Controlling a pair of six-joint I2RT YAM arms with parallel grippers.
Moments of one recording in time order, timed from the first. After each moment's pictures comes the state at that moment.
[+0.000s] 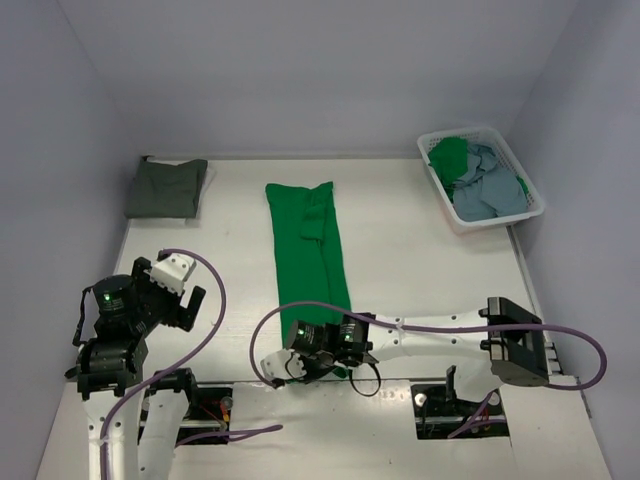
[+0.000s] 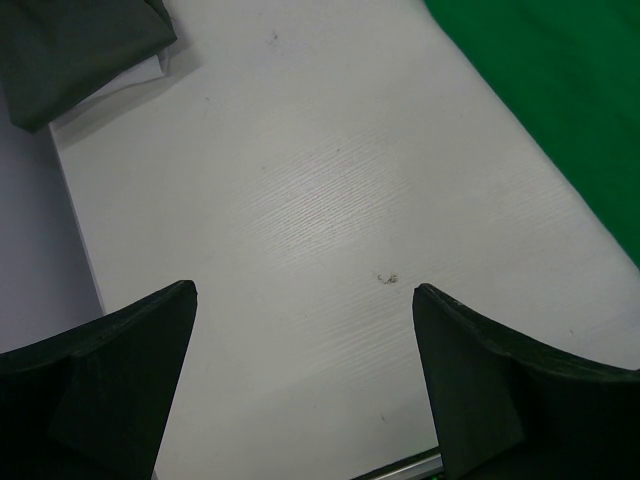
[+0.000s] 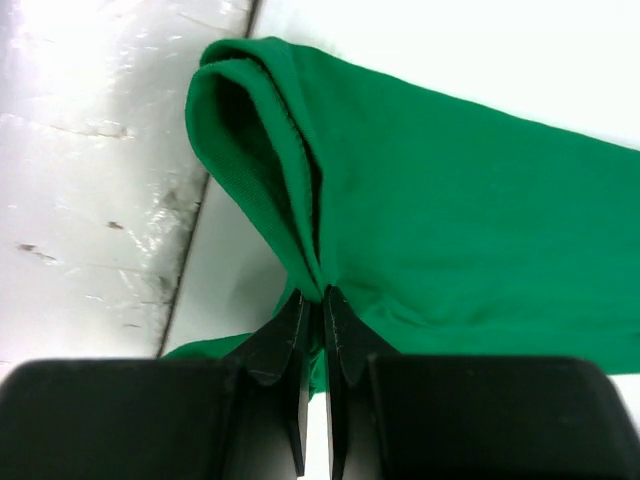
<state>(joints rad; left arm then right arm) 0.12 0.49 0.85 -0.95 0.33 0.48 1.39 1.52 0.98 -0.59 0.03 -0.62</state>
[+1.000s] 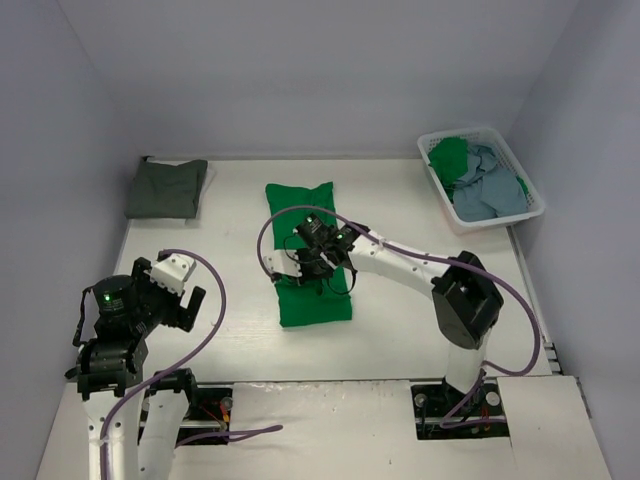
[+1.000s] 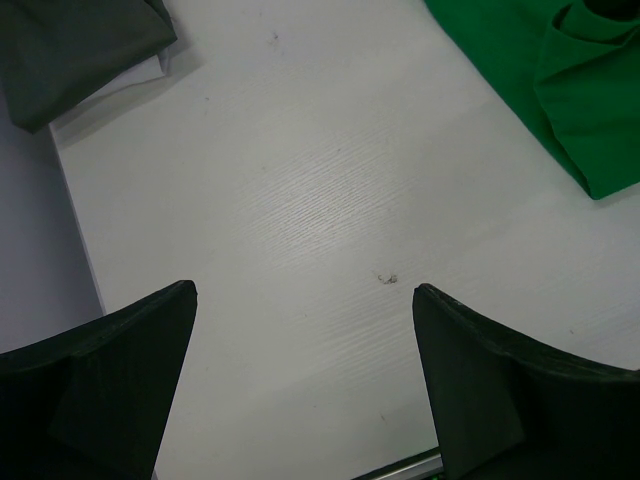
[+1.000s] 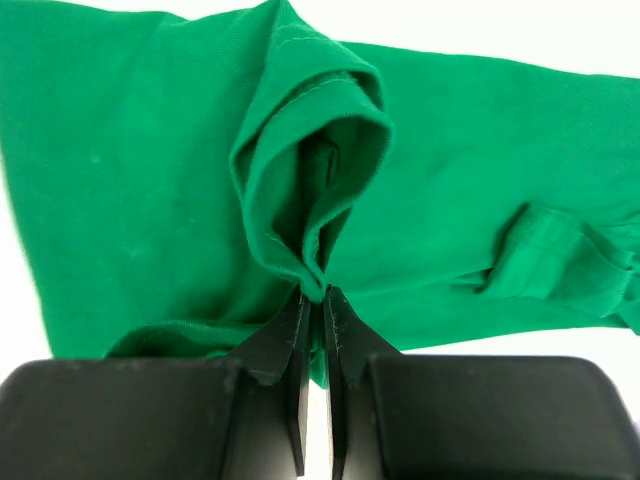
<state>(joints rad) 0.12 0.49 0.85 -0.95 0.33 0.48 0.86 1.81 1.36 -0.62 -0.16 -0.96</state>
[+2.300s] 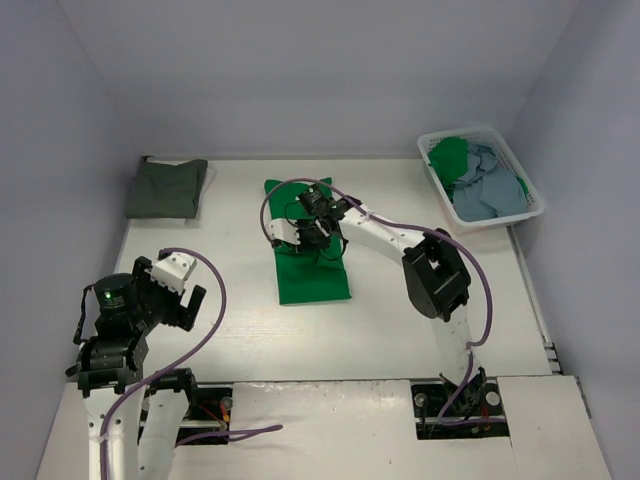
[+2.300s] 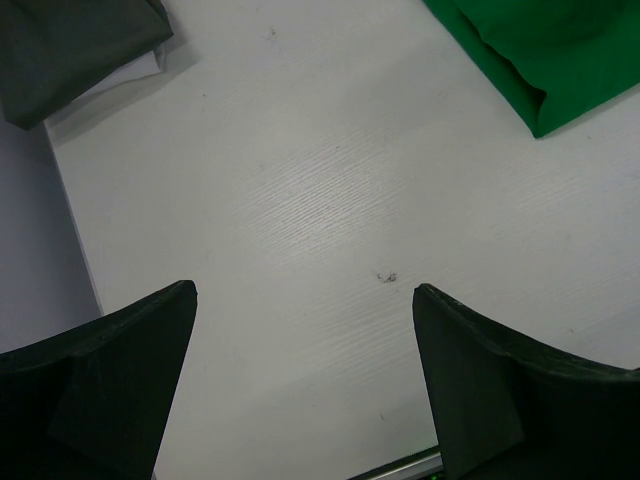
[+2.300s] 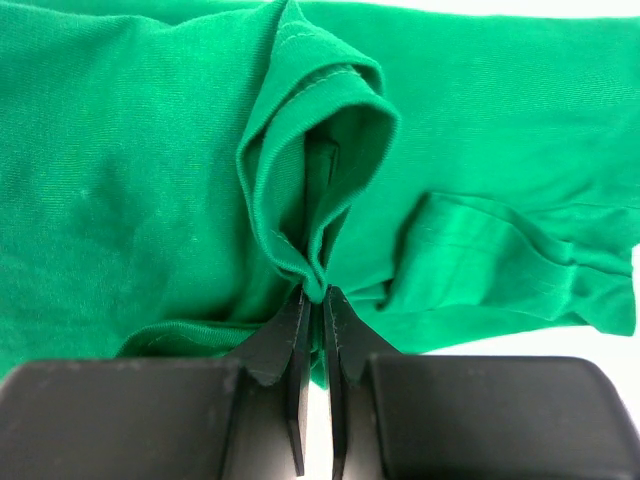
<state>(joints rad) 0.12 0.50 0.85 -0.95 0.33 0.48 0.71 2.11 1.66 -0.61 -0.19 -1.05</state>
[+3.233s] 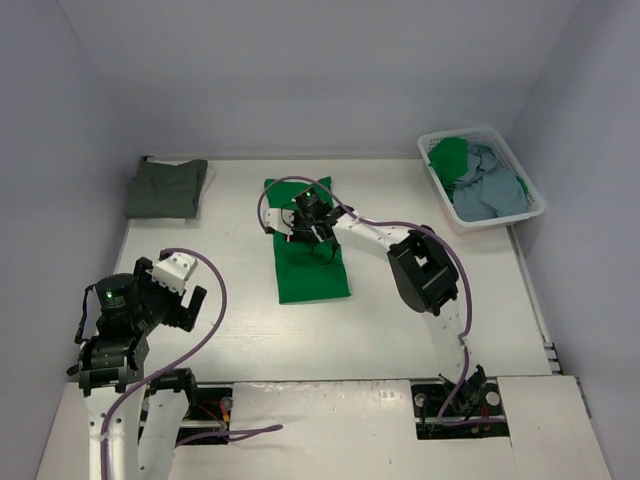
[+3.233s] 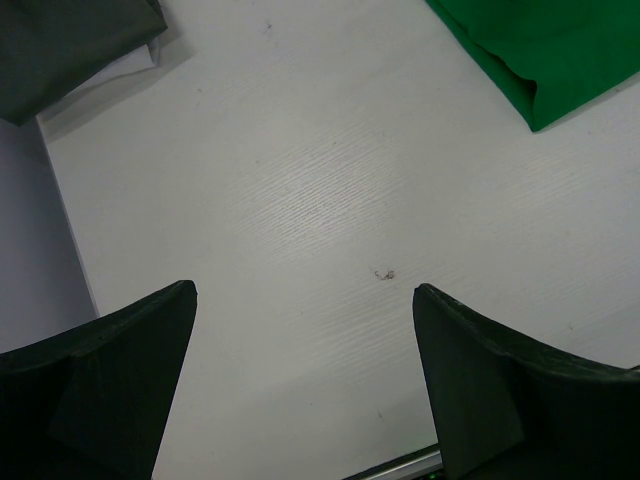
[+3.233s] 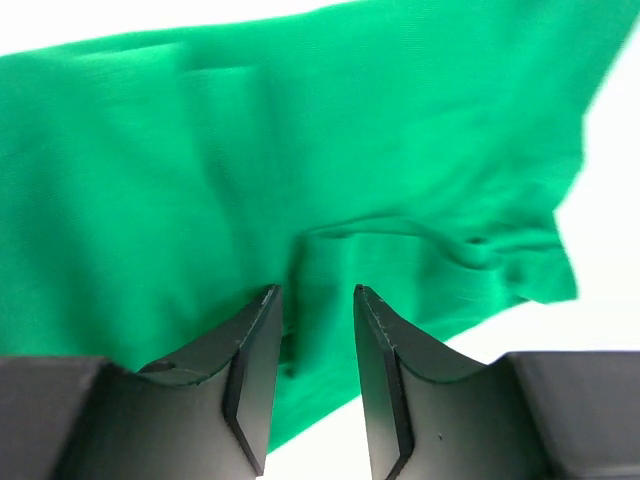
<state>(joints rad) 0.12 0.50 0.84 -0.95 0.33 0.48 0.70 2.21 1.65 -0.30 -0.04 -0.93</state>
